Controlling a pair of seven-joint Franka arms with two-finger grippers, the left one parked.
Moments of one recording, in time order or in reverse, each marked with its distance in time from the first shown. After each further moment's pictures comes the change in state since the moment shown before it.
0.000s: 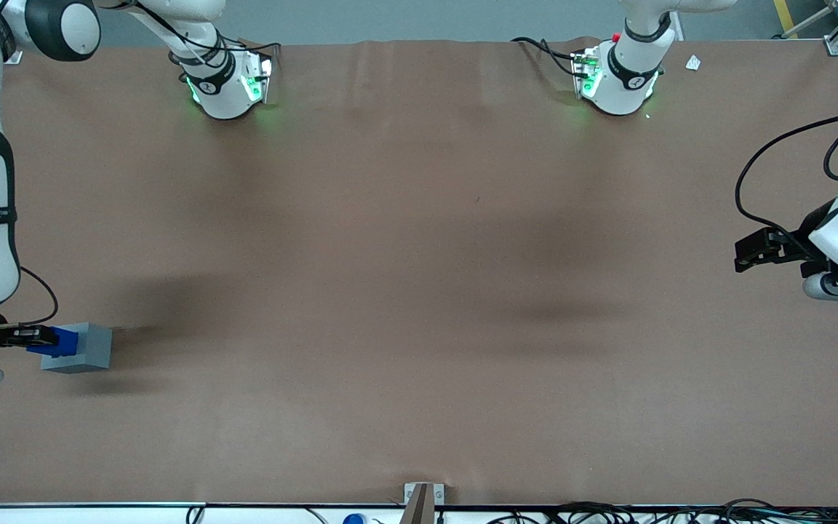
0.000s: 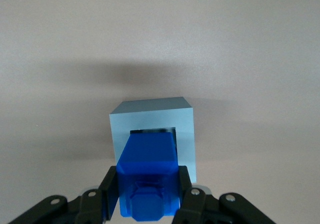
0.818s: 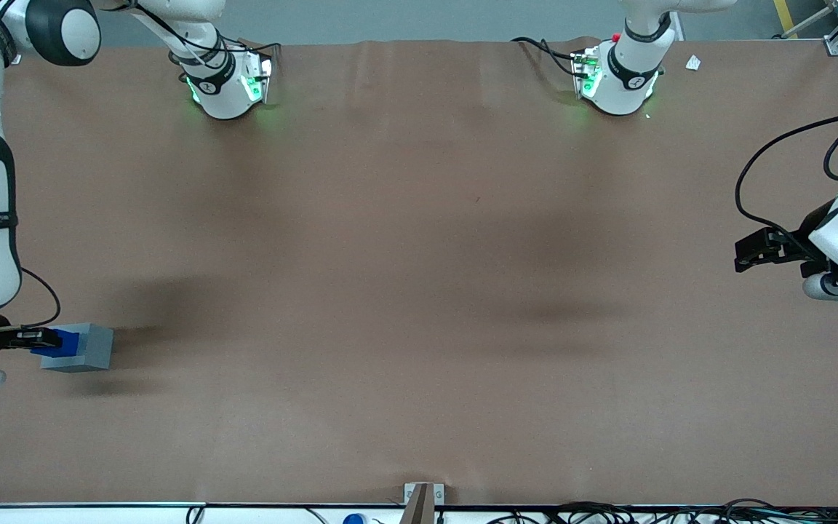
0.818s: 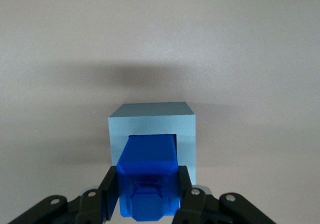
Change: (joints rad) arm -0.006 0.017 0.001 0.008 0.030 0.018 -0.004
